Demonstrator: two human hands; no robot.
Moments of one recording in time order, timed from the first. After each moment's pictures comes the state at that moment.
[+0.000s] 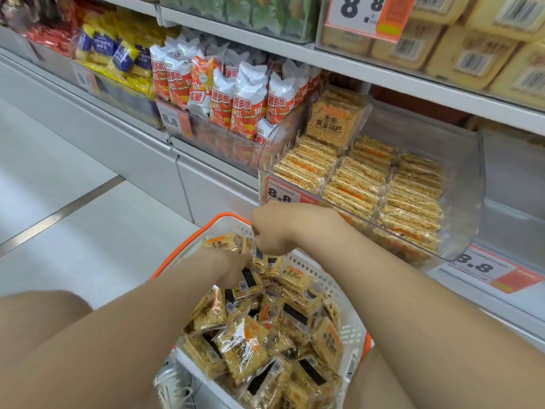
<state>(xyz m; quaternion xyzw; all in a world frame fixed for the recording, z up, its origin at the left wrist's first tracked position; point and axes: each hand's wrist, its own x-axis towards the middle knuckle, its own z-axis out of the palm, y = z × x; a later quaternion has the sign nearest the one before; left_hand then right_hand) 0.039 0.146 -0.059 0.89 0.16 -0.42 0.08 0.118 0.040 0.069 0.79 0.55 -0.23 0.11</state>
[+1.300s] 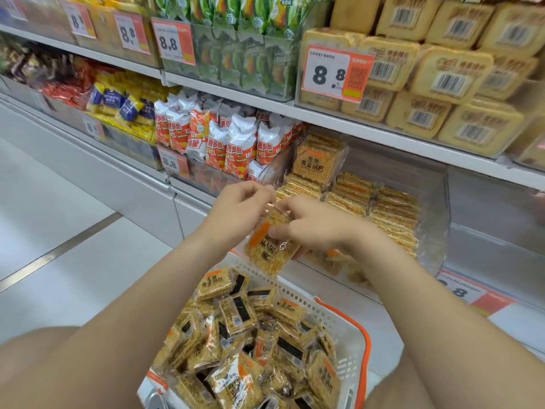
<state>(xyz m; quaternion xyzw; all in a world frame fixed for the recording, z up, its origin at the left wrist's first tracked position) 0.056 0.121 0.098 0.76 0.23 0.20 0.57 0.154 -0.012 0.128 0.80 0.44 -0.31 -0.28</state>
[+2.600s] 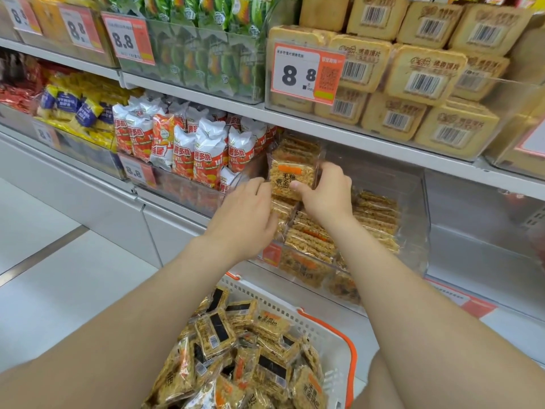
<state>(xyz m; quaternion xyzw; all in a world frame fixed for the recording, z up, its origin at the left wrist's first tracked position) 0.121 0.115 0.077 0.98 0.11 0.14 0.11 0.244 -0.006 0.100 0.88 0.20 0.06 -0.42</state>
